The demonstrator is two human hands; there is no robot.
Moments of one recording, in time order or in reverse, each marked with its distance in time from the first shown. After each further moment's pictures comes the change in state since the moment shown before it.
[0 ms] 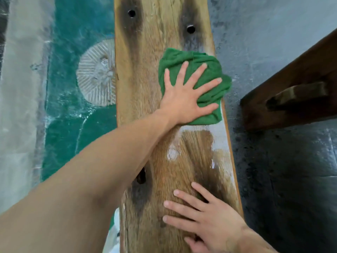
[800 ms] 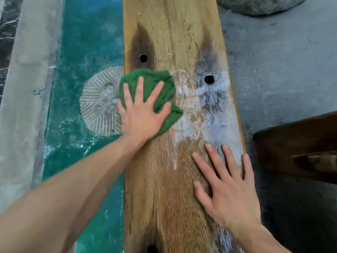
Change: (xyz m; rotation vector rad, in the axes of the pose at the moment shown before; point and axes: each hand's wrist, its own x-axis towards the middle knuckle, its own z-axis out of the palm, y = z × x) left_hand 0.041 -0.156 -0.008 -0.211 0.132 -0.476; right_hand 0.108 0.143 -0.051 0.128 0.205 0.874
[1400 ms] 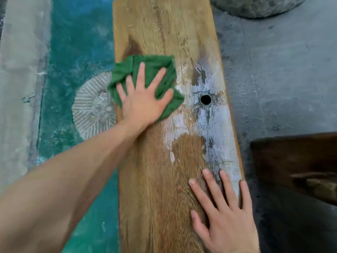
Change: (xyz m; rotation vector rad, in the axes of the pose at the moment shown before) left_hand 0.092 0.020 -0.008 0.043 -0.005 0.044; right_hand 0.008 0.001 0.005 -0.014 0.160 -0.035
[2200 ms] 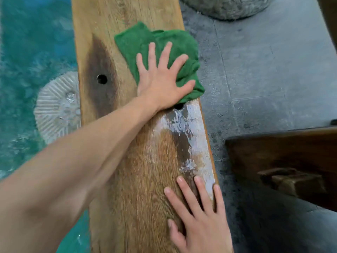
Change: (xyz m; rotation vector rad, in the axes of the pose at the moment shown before) left_hand 0.061 0.103 0.012 0.095 -0.089 0.285; right_hand 0.002 0.001 0.006 0.053 0.020 0.019
